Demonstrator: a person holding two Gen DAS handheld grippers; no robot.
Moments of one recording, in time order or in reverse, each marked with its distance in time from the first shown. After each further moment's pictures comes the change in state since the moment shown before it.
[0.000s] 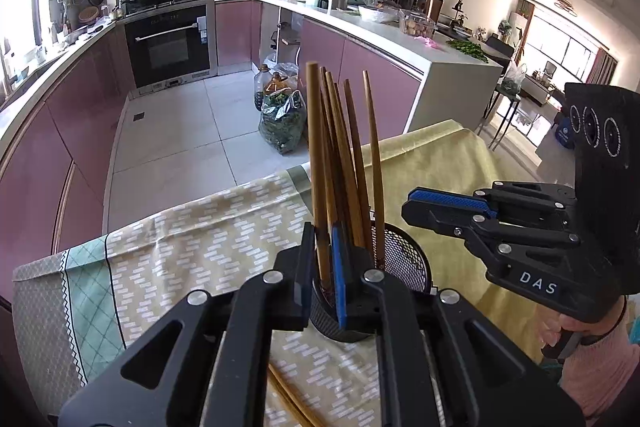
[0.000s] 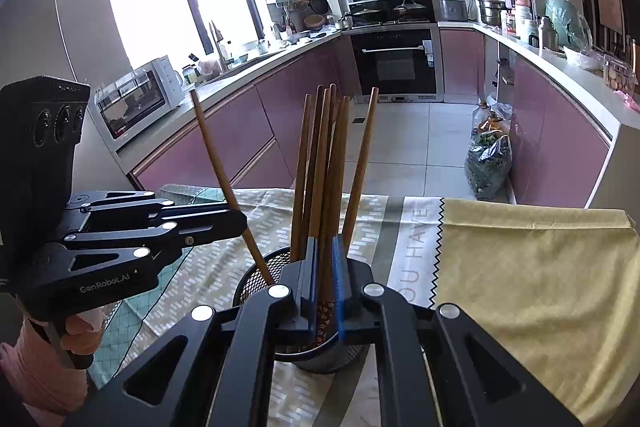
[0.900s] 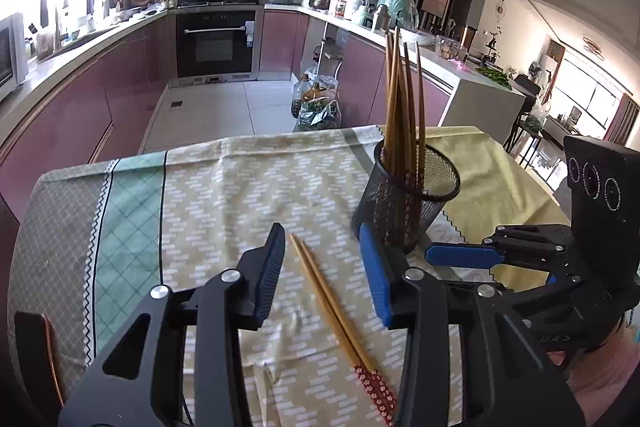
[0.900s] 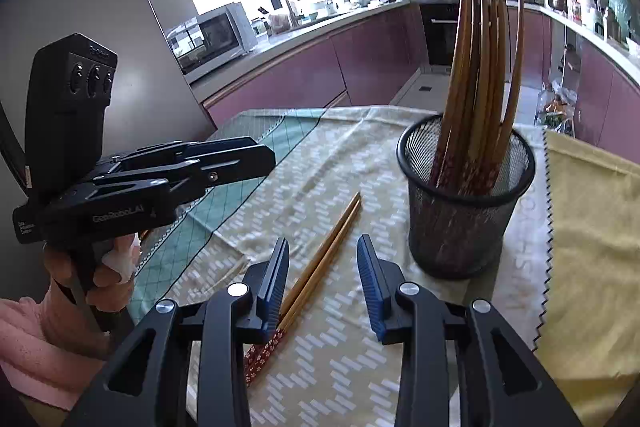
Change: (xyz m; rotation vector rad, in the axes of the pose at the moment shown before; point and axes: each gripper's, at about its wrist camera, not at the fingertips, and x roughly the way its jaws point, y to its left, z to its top) left arm -0.065 0.034 -0.126 -0.145 -0.095 0.088; right arm 0.011 0.081 -0.089 -0.093 0.147 0.209
